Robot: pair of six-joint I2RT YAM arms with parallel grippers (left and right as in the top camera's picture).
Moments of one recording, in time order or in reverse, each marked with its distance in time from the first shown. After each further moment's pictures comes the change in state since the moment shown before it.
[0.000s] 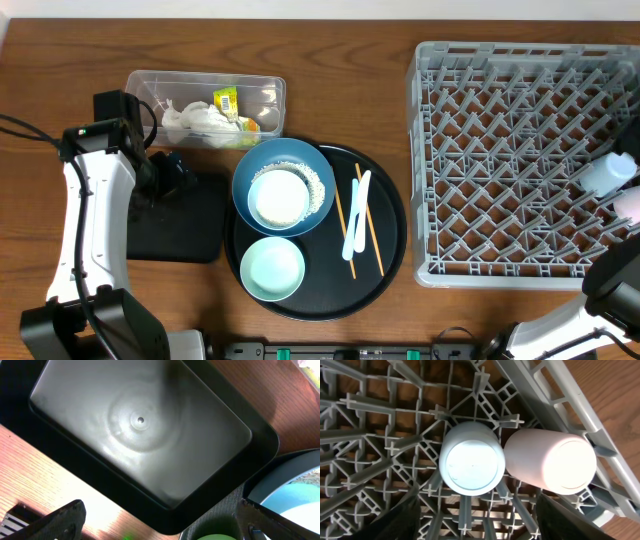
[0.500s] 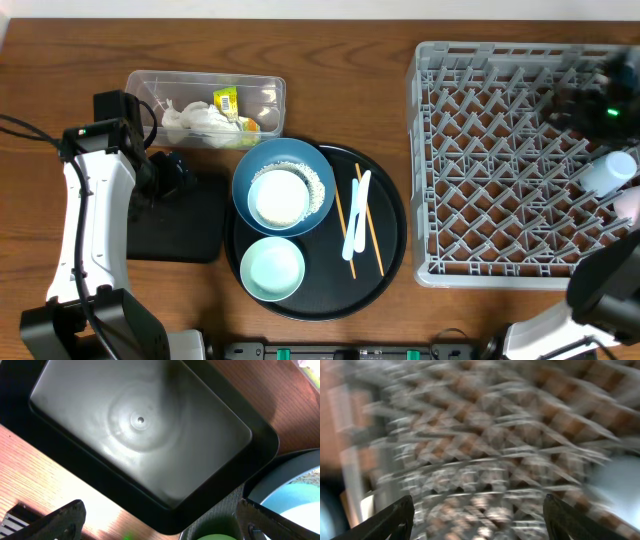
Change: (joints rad) left arm 0.000 0.000 0.000 0.000 0.000 0.000; right arm 0.211 -0.080 -0.002 -0.048 -0.482 -0.220
